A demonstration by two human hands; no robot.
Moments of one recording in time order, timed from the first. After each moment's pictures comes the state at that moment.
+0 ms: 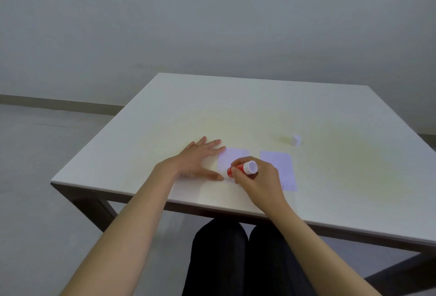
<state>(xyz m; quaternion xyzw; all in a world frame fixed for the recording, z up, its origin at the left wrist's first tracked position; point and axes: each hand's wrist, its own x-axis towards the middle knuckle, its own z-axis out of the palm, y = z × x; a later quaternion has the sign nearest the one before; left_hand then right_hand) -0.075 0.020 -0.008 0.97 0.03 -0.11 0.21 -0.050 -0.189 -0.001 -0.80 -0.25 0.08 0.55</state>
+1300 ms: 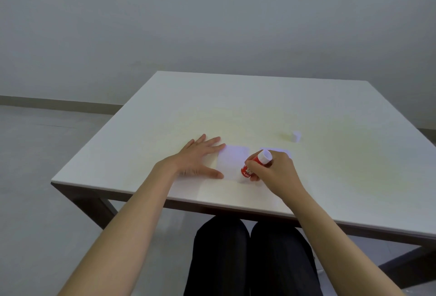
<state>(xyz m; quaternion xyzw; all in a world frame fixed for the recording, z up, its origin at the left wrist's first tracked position) -0.074 0.022 -0.012 0.97 0.03 -0.10 0.22 -0.030 -0.209 0.014 -0.80 -0.23 0.13 0.54</state>
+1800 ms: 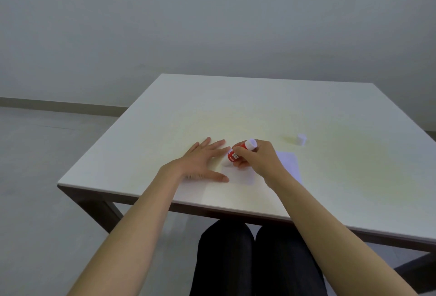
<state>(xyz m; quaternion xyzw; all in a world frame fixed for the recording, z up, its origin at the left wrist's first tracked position) -0.075 0.022 -0.013 0.97 0.02 -0.10 0.20 -0.006 -0.161 0.012 -0.74 -0.21 0.21 0.60</state>
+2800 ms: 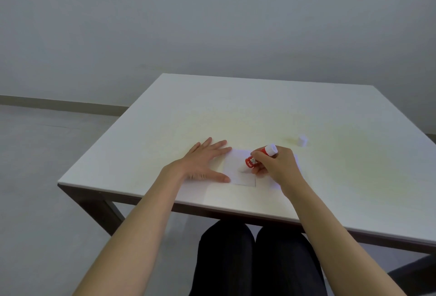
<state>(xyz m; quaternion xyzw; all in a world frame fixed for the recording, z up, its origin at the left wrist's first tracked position) -0.076 0.022 -0.013 0.97 0.03 -0.09 0.22 0.000 -0.188 0.003 -0.75 -0.14 0.17 0.63</state>
